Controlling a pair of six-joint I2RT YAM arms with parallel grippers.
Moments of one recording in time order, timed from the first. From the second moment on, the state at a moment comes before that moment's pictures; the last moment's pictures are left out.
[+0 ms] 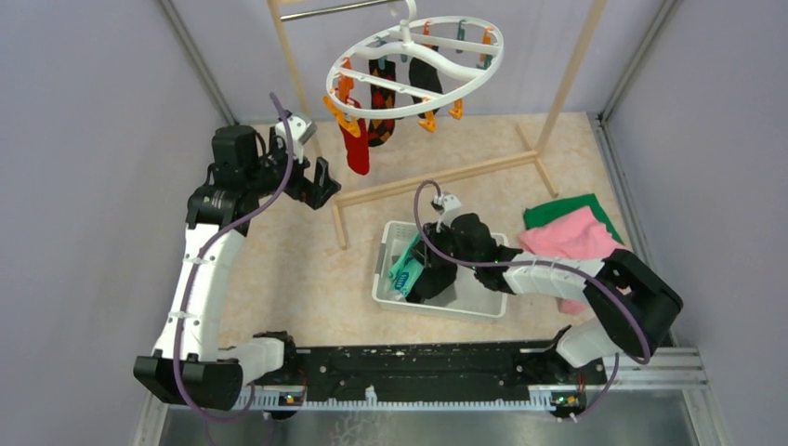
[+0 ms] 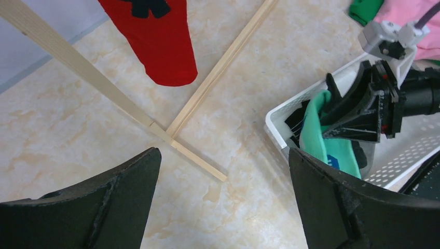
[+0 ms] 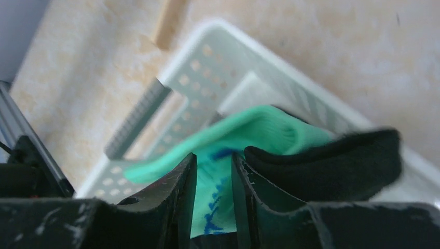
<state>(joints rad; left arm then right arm) -0.10 1.15 1.38 -0.72 0.56 0.26 0.82 1.44 0.66 0.38 -0.08 0.46</state>
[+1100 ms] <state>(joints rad) -0.02 1.17 1.40 -0.66 0.59 0.20 0.79 1.59 0.88 0.72 -0.01 0.23</state>
